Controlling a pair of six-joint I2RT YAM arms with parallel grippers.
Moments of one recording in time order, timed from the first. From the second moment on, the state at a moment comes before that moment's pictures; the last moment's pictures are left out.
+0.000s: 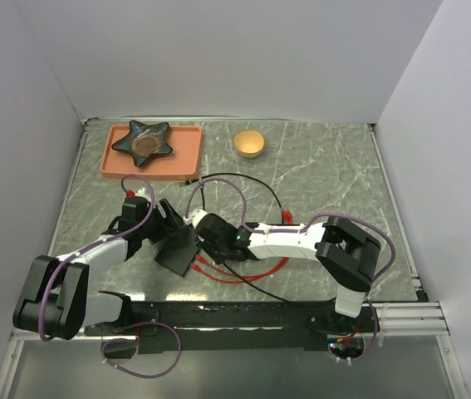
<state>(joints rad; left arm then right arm) -0.22 1.26 0.41 0.12 0.24 -0.72 1.12 1.78 1.09 -0.26 0.13 0.18</state>
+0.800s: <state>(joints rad) -0.22 1.30 0.41 0.17 0.29 -0.73 1.13 1.84 1.10 -0.25 0.14 0.19</state>
